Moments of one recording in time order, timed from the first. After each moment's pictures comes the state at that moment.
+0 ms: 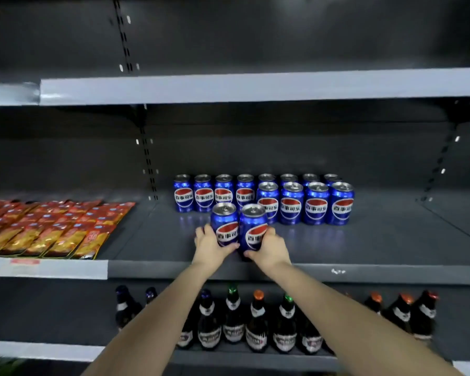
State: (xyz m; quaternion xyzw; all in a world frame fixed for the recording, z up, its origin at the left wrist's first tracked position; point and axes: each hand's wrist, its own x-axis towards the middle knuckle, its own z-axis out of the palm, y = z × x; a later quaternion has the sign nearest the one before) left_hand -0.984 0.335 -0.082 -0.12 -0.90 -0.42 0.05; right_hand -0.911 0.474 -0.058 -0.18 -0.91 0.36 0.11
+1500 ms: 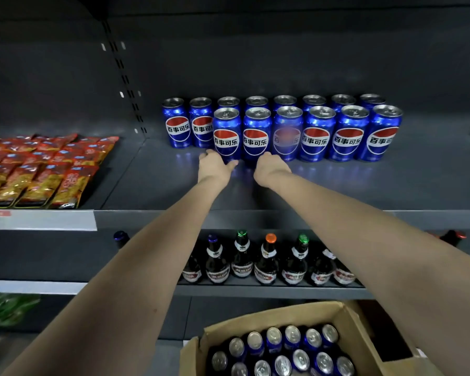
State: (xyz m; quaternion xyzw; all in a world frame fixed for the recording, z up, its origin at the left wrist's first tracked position) left_hand -1.060 0.356 -0.079 -0.05 -0.93 -0.36 0.02; right_hand -1.011 0.472 -0.060 -0.21 -0.96 0.16 -0.02
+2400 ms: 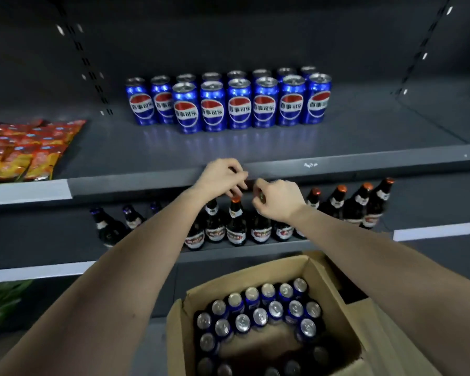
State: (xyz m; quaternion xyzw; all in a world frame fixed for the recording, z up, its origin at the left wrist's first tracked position) left_hand -0.913 0.374 -0.090 -0.28 -0.83 -0.45 -0.17; right_hand -0.818 0.511 -0.116 -0.04 -0.99 0.05 0.09
